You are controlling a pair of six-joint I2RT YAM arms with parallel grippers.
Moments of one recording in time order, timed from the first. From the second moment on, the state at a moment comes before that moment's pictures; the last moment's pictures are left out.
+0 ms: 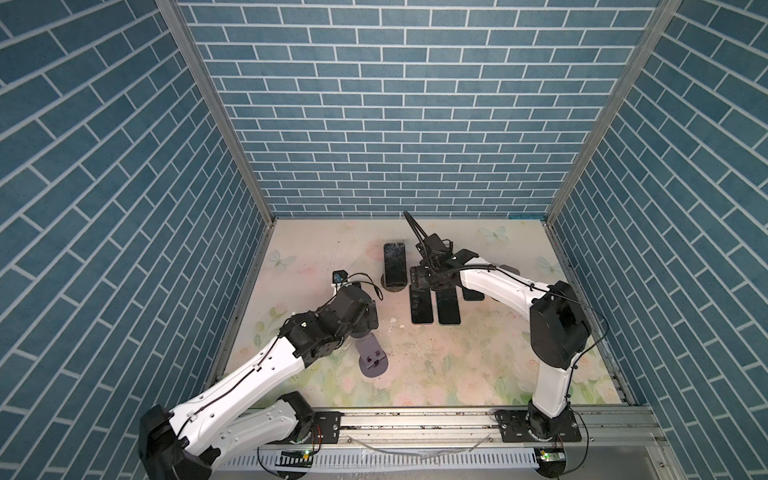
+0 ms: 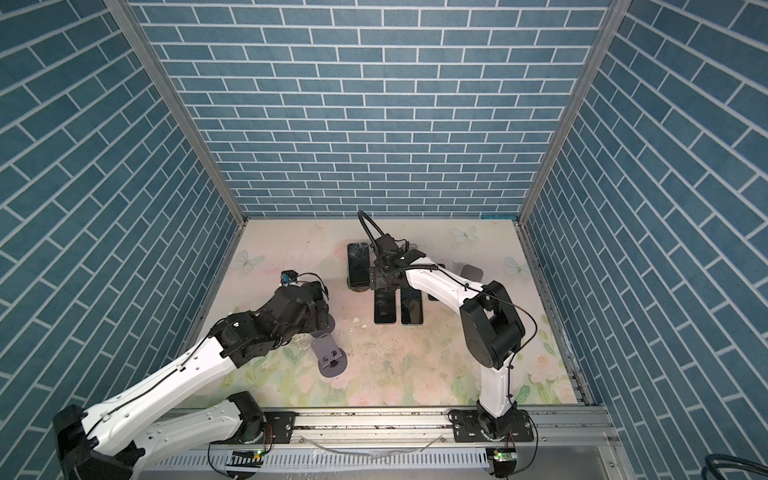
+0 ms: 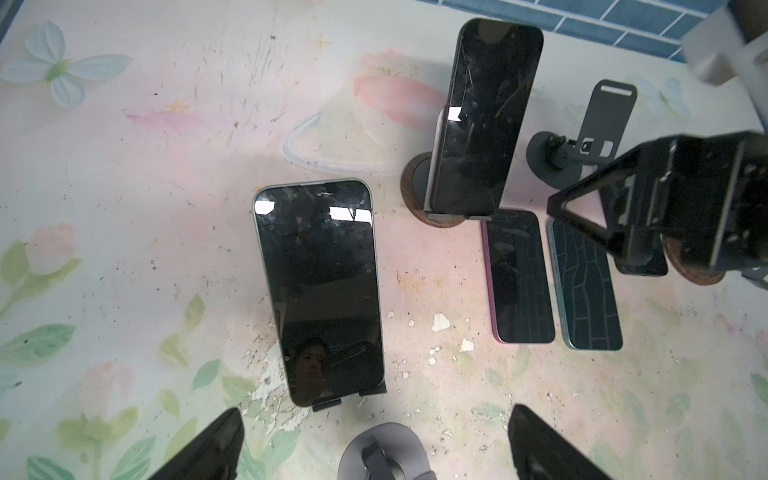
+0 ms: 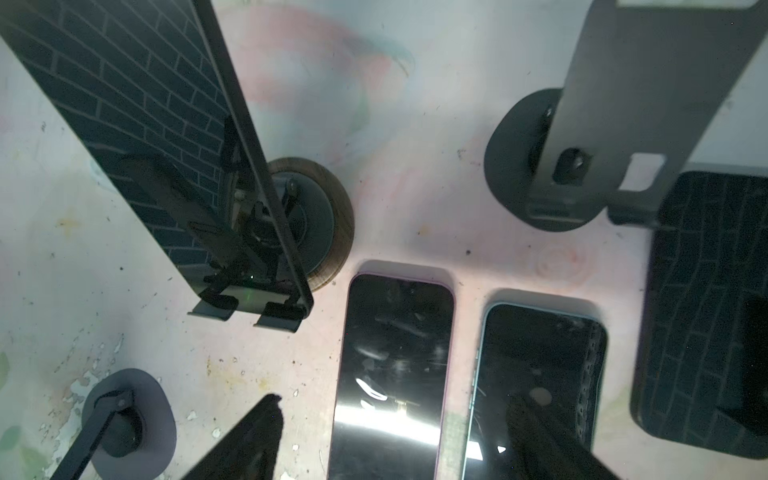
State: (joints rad) left arm -0.81 1.01 0.88 -0.79 -0.41 -0.76; right arm 0.74 1.87 1.47 -0.63 0.14 0.48
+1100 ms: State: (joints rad) left arm -1.02 1.21 0.89 -0.99 -0.51 -1.41; right arm 0.60 1.61 1.02 -0.40 0.23 0.47
